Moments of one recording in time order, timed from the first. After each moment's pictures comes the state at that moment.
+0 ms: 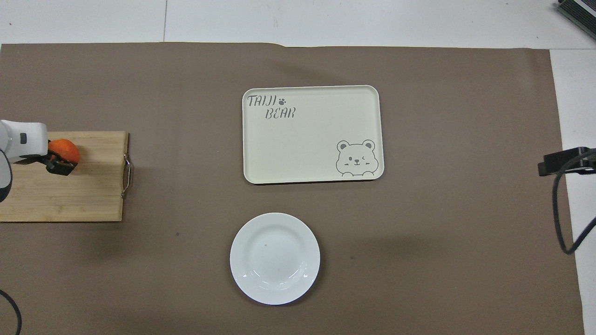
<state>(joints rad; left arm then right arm) 0.18 0.30 0.04 -1.93 0.00 2.32 0.96 -0.07 -0.06 0.00 -1.59 -0.02 1.51 -0.04</state>
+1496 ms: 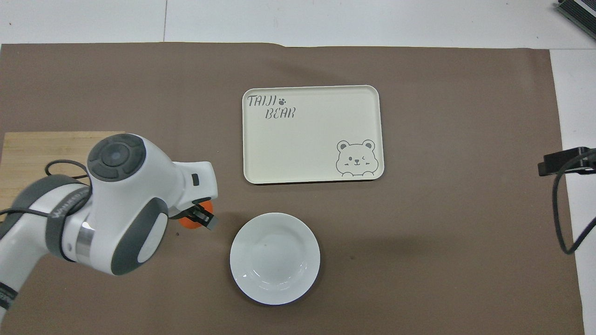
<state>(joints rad) -0.47 -0.02 0.01 -2.10 -0.08 1.94 0.17 -0.07 -0.06 0.00 -1.59 -0.02 1.51 -0.04</state>
